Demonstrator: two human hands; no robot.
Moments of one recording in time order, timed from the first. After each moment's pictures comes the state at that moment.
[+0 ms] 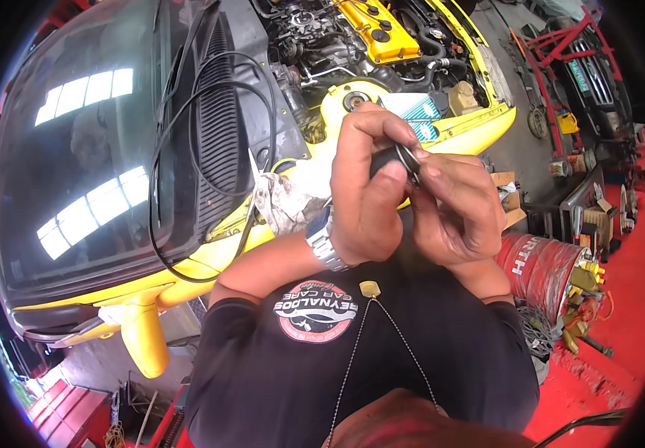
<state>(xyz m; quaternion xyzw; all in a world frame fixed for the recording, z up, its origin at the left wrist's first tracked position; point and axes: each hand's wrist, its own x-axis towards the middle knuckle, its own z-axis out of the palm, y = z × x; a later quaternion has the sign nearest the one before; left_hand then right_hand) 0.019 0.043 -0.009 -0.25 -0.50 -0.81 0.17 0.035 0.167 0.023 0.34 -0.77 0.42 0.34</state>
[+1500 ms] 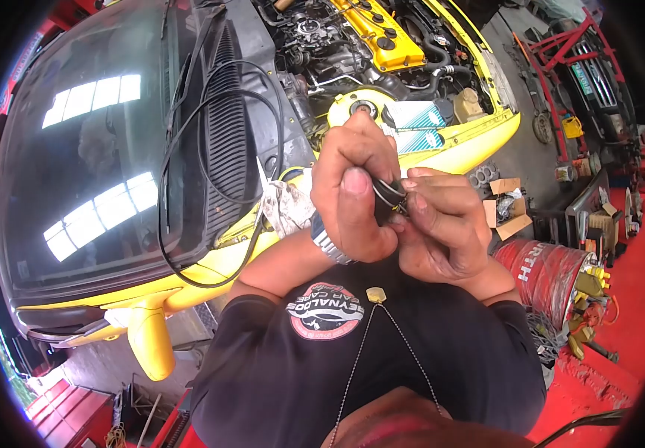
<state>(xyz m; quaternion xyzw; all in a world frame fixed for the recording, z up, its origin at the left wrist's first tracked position) 0.009 0.039 -0.005 -0.24 -0.41 -0.85 0.24 0.037 0.160 0.016 0.39 -0.75 0.43 0.33</state>
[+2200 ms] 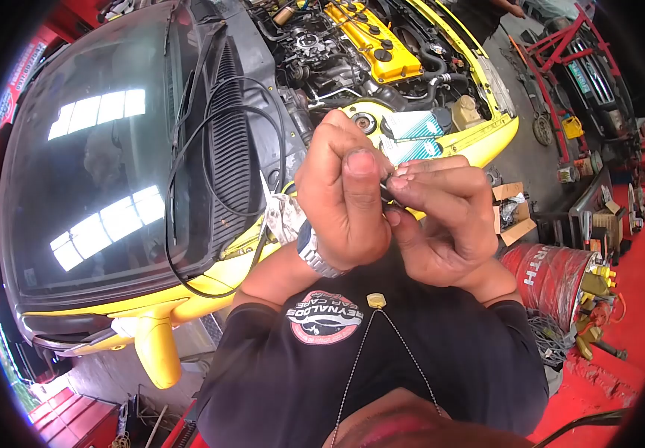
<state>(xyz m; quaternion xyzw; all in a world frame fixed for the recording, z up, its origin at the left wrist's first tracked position) 0.010 0.024 0.020 -0.23 -0.59 -0.73 0.27 0.027 0.155 0.036 0.37 -0.73 0.48 0.32</state>
